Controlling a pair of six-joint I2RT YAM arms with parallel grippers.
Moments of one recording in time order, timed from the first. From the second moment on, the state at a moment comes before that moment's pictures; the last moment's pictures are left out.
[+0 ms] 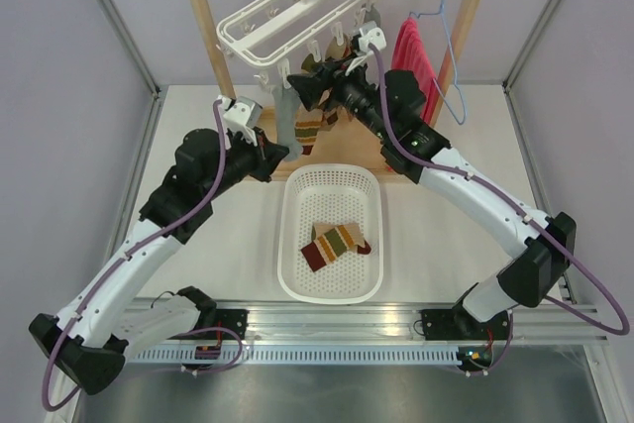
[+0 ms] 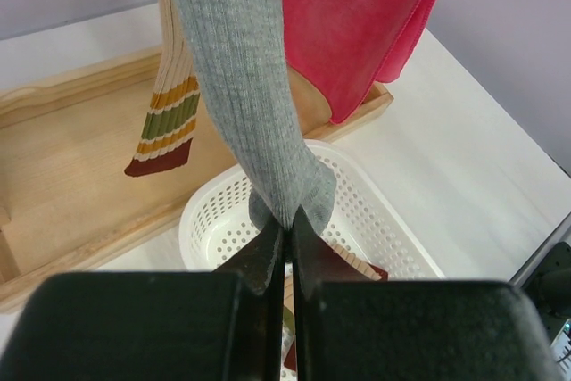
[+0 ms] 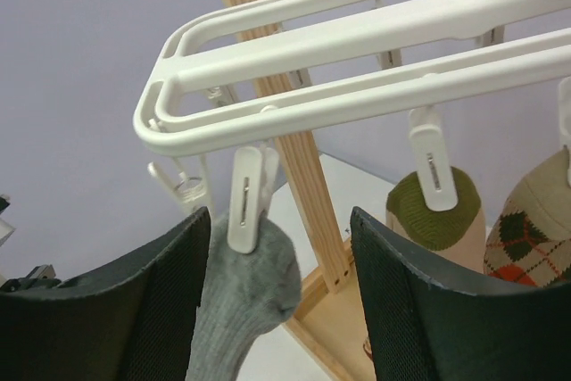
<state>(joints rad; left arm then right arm) -0.56 0.98 1.07 -0.29 0.14 -0.21 0.74 1.54 1.54 0.20 -0.02 0.26</state>
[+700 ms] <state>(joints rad) -0.54 0.93 1.07 -0.29 0.27 -0.16 0.62 1.60 1.51 0.46 -0.47 0.50</state>
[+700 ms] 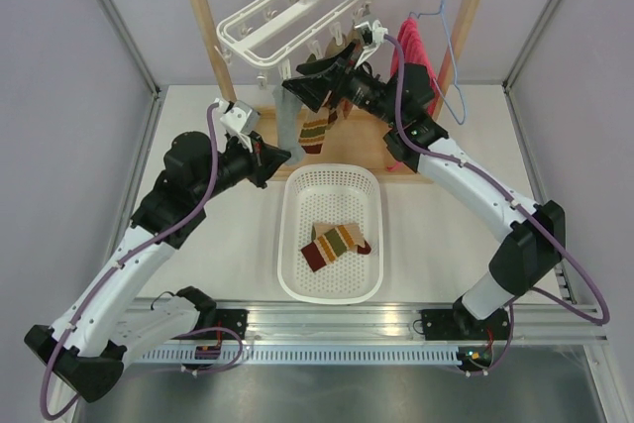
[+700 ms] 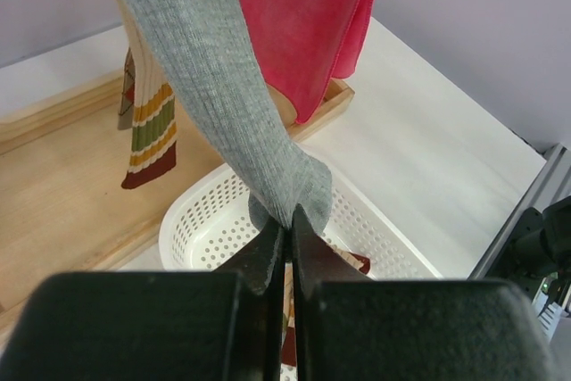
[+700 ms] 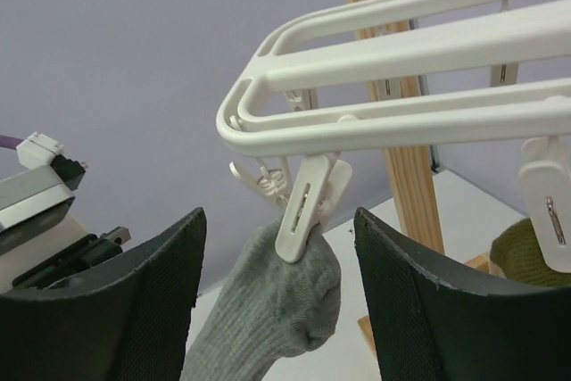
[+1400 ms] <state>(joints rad) -0.54 0.93 1.07 -0.27 0.37 -0.16 0.60 1.70 1.55 0.52 -0.56 0.55</state>
